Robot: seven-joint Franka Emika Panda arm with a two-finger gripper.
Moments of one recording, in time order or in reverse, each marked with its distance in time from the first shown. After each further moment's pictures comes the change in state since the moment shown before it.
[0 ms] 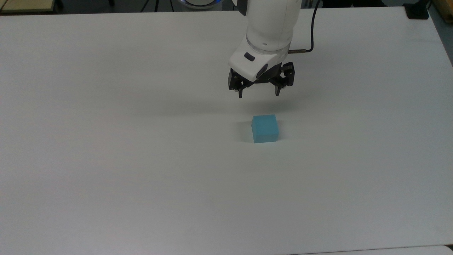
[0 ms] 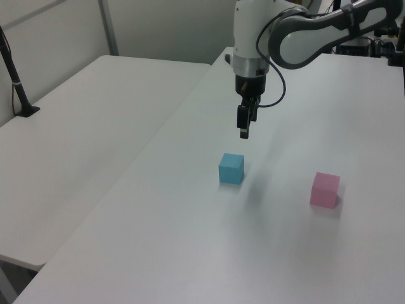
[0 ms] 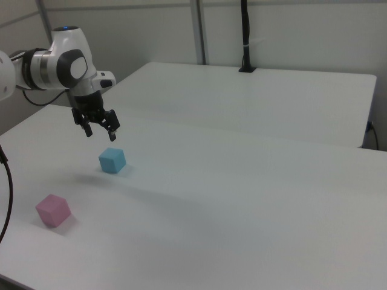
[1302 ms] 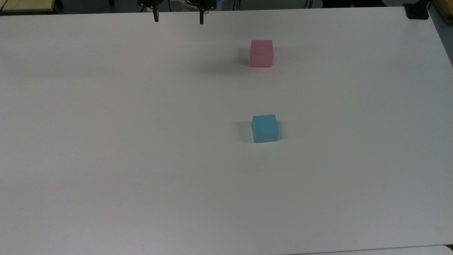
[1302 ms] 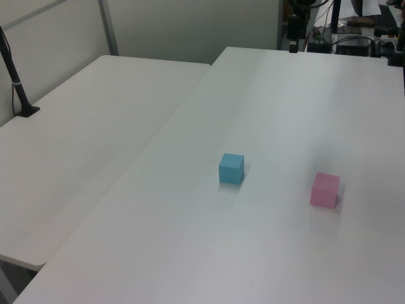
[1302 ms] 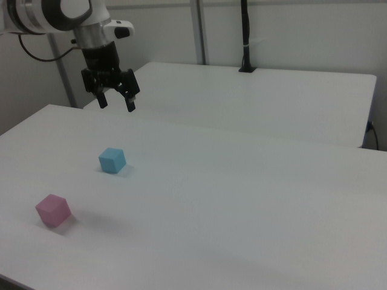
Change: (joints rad) arm -0.136 -0.309 -0.122 0.022 -0.036 -0.357 -0.187
